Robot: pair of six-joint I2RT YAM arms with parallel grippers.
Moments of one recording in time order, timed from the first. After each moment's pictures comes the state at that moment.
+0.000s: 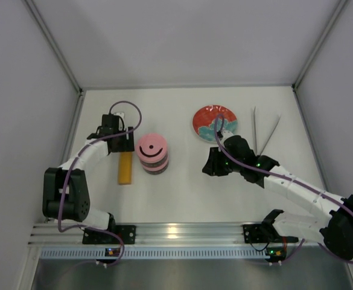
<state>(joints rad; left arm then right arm) -0.10 1.50 0.93 -0.37 -0.04 -0.13 0.71 1.10 0.75 -0.37 -0.12 0.58</state>
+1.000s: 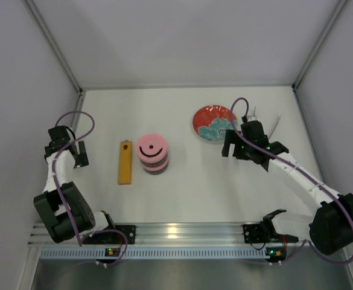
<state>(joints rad) 0.45 1.33 0.91 -0.55 -0.25 0.18 0.40 1.18 0.85 -0.50 0.10 0.47</state>
